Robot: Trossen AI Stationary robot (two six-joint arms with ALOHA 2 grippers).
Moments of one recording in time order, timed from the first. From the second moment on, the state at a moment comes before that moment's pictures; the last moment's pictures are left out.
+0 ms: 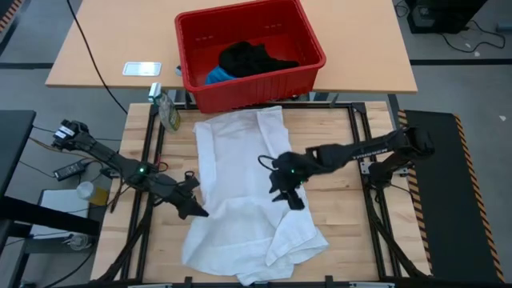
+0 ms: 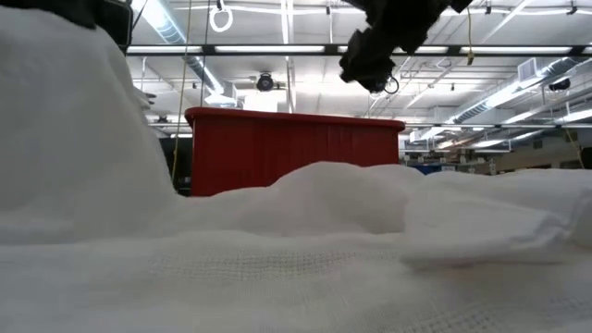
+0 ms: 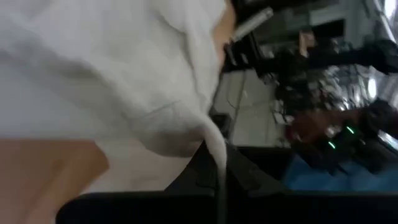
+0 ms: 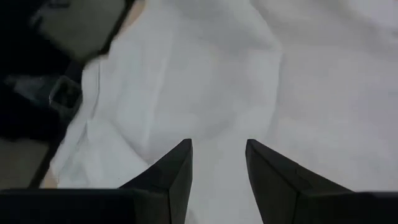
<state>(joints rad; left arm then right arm) -0.47 0.86 0.45 -0.01 0.00 -1.31 0.09 1.55 1.14 -0.39 -0.29 0.02</state>
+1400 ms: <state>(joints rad) -0.26 1.71 0.63 0.63 0.19 -0.95 0.36 1.62 1.13 -0.21 0.22 0.68</state>
